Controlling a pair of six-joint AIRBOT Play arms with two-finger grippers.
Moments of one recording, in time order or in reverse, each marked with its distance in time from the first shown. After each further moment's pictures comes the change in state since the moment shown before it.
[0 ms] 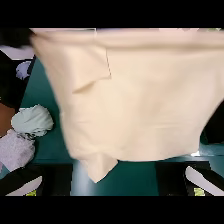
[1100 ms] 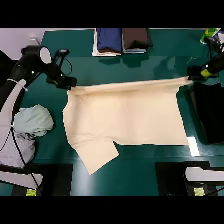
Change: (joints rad) left arm 0.109 -0.469 -0.193 -0.108 -0.089 0.027; right arm 0.054 -0.356 -0.282 -0.005 -0.142 -0.021
